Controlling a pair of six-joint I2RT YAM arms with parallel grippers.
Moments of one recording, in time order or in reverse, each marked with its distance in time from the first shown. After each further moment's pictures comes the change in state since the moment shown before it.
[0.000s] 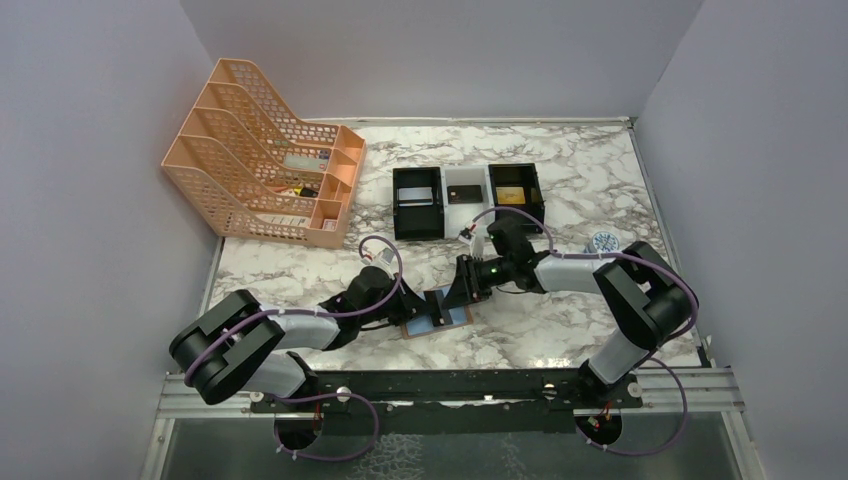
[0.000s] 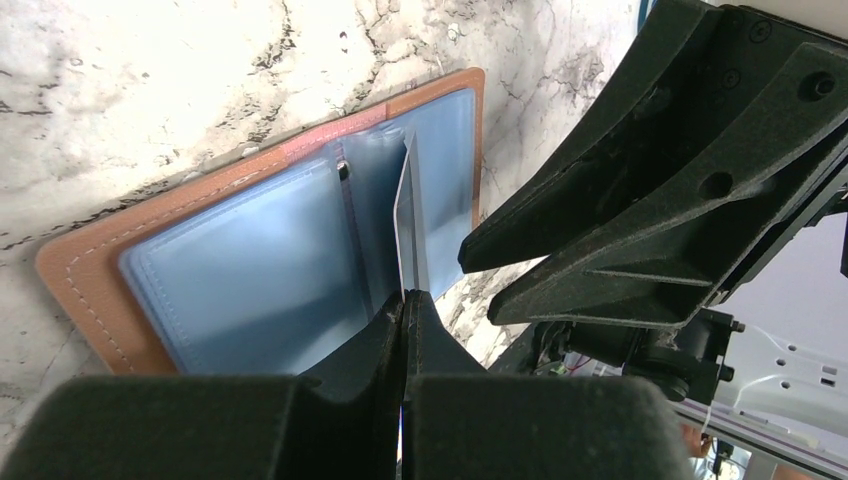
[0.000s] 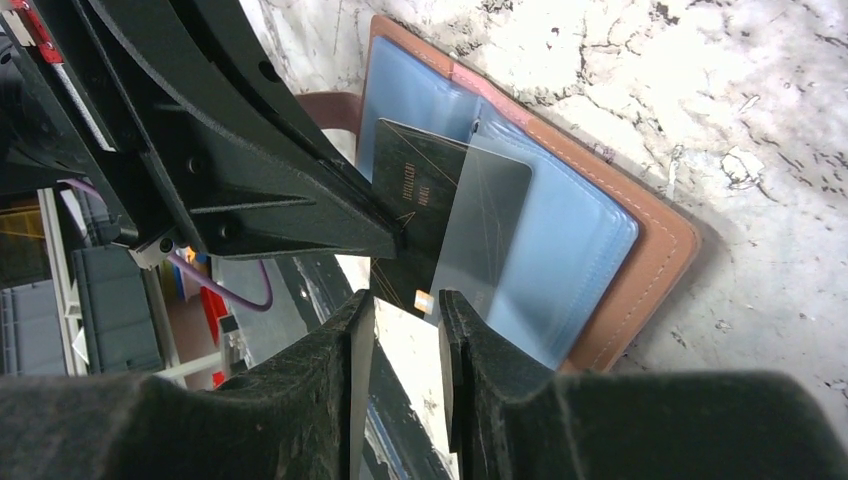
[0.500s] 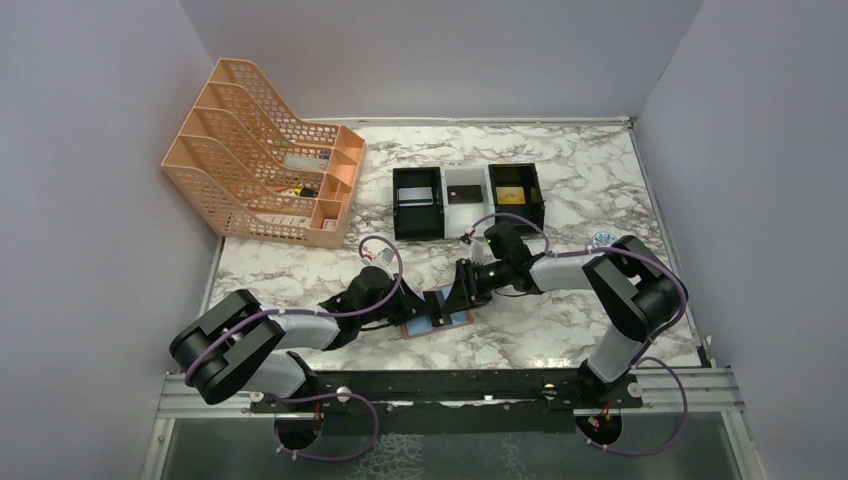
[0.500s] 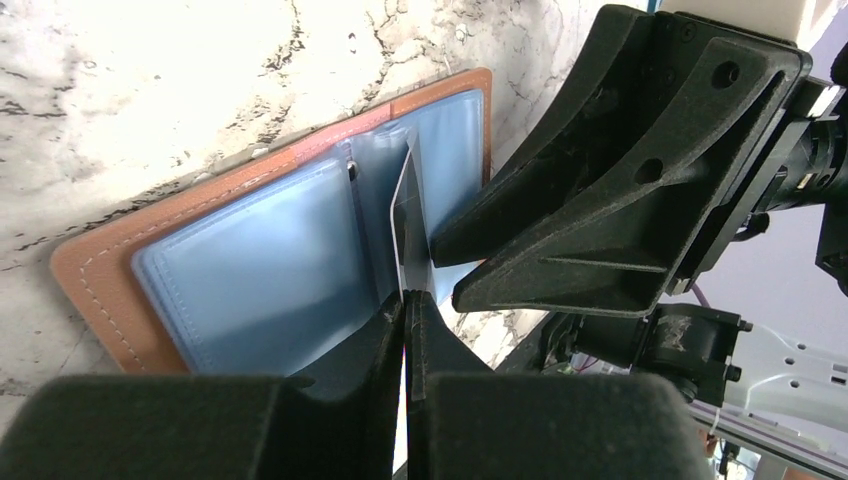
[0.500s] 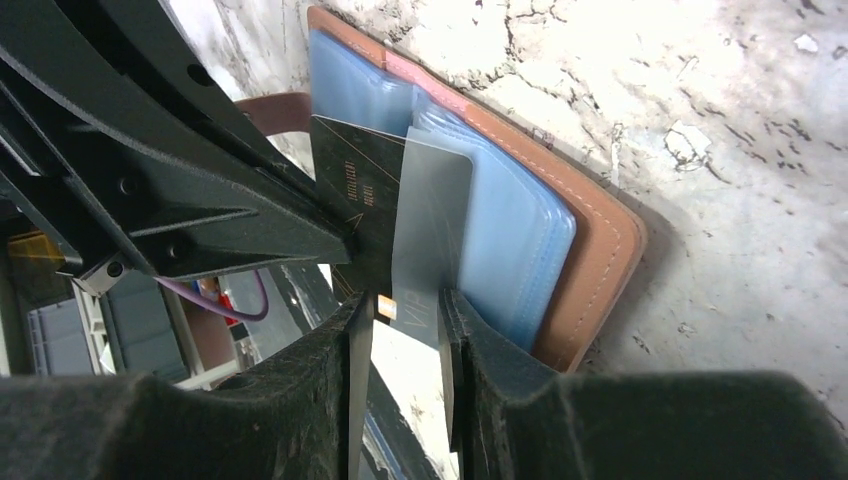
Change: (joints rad) left arm 0.002 0.002 0.000 -0.006 0.001 0.011; right arm 0.008 0.063 -0.003 0.006 0.032 0.033
